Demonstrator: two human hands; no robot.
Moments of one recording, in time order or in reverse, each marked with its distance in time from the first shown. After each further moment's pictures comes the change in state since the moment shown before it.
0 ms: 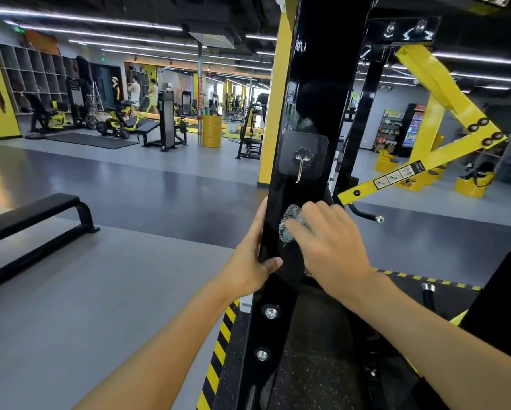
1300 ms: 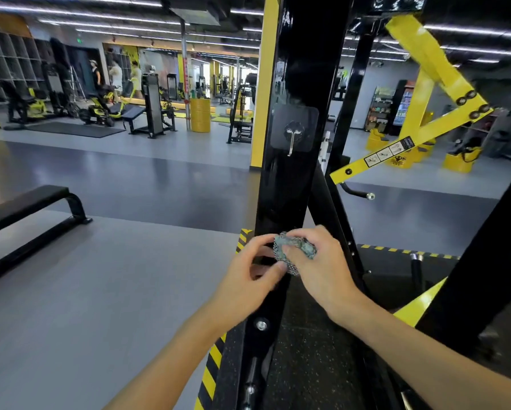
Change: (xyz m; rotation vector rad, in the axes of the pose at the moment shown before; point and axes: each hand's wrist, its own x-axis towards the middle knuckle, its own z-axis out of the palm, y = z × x) left_hand -0.069 0.007 0.028 -0.196 0.072 -0.083; right_hand -0.043 -0.056 -0.025 1.047 -0.249 1.052
